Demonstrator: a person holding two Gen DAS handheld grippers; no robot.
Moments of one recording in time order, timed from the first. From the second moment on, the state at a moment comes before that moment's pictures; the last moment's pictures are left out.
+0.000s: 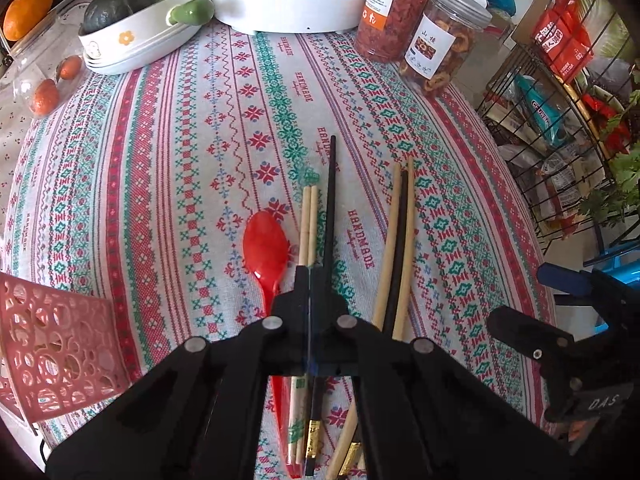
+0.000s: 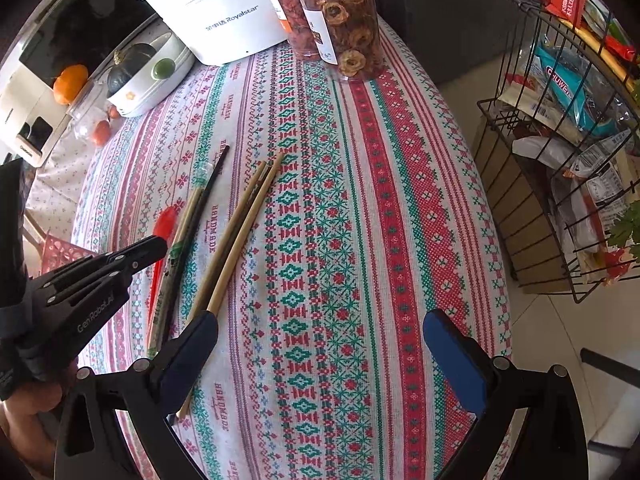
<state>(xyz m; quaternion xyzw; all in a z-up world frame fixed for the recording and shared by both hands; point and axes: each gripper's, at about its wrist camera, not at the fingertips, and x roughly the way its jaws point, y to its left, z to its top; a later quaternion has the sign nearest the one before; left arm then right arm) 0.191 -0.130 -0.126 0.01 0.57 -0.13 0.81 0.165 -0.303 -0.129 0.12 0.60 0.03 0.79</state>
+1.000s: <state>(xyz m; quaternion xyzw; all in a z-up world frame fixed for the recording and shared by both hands) 0.187 -0.146 -0.108 0.03 0.54 -0.14 0.83 0.163 -0.303 -0.125 0.15 0.60 0.04 0.79</state>
